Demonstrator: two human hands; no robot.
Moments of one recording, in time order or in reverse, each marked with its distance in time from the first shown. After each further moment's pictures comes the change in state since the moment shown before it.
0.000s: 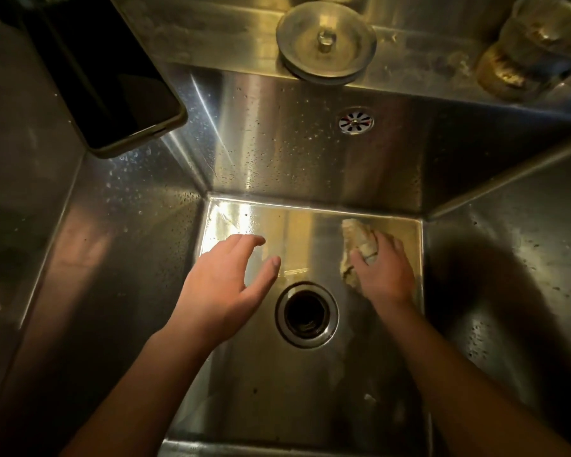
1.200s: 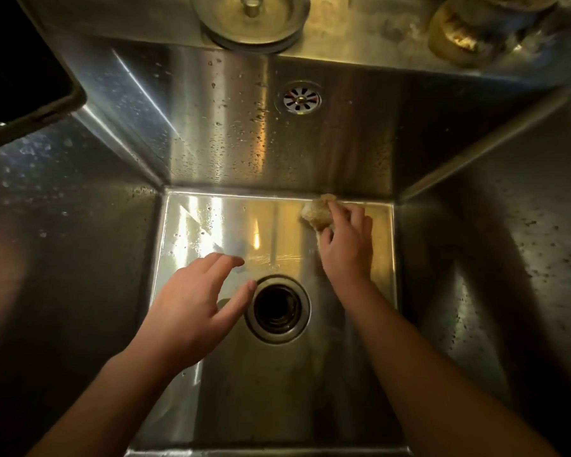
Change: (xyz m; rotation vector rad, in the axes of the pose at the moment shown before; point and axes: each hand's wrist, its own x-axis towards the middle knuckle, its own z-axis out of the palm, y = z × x) left_hand -0.011 0.007 0.022 0.099 -0.142 0.063; right_hand 0.012 -0.011 0.011 0.007 0.146 -0.167
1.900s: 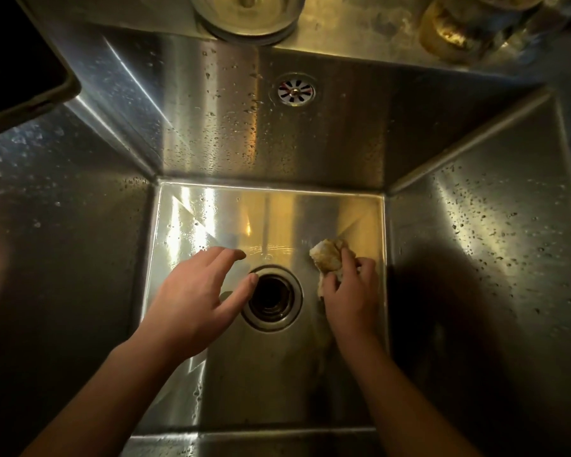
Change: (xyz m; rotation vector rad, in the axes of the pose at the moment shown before) left_hand 0.000 0.007 0.003 -0.007 -0.041 0.009; right_hand -0.090 0.026 -0.014 -0.056 -0.118 0.243
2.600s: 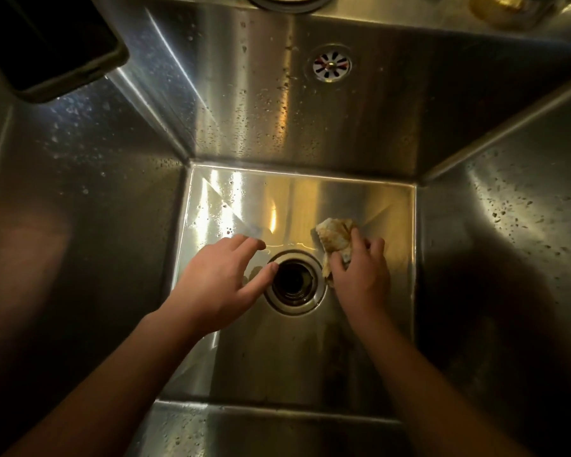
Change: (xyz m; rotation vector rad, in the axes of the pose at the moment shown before) left_hand -0.005 -0.009 0.006 0.091 -0.079 -0.021; right_hand 0.003 -0.023 0.002 0.084 -0.041 -0.110
